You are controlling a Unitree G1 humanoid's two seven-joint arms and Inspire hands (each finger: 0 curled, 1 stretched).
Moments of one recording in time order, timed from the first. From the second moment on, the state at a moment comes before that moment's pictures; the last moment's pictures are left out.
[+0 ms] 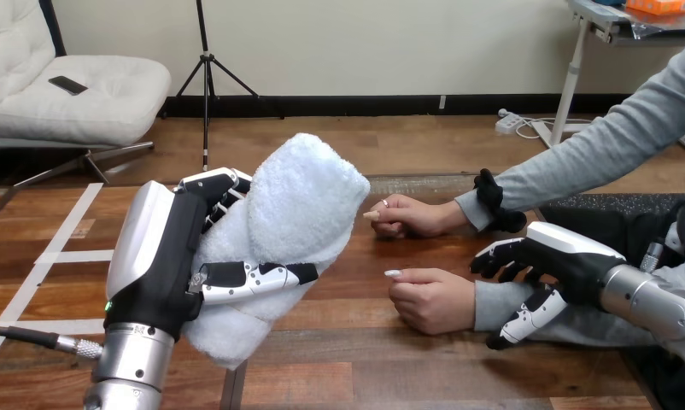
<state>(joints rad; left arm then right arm) 0.13 0.26 -0.06 -0.25 0.41 -0.14 0.07 -0.65 -0.60 0.30 1.13 -0.55 -0.54 0.29</state>
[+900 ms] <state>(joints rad) 0.13 0.26 -0.06 -0.25 0.40 -0.14 0.06 -0.72 -0.59 0.37 1.19 -0.61 -0.54 0.26</state>
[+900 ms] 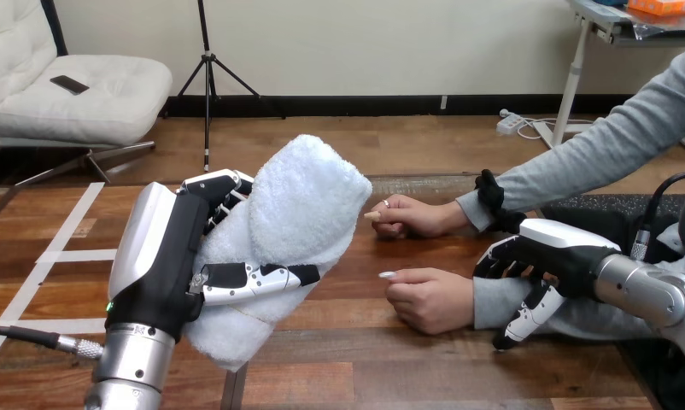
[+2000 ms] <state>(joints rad) 0.13 0.26 -0.06 -0.25 0.40 -0.12 0.06 -0.75 -0.57 0.43 1.19 -0.65 -0.51 0.21</state>
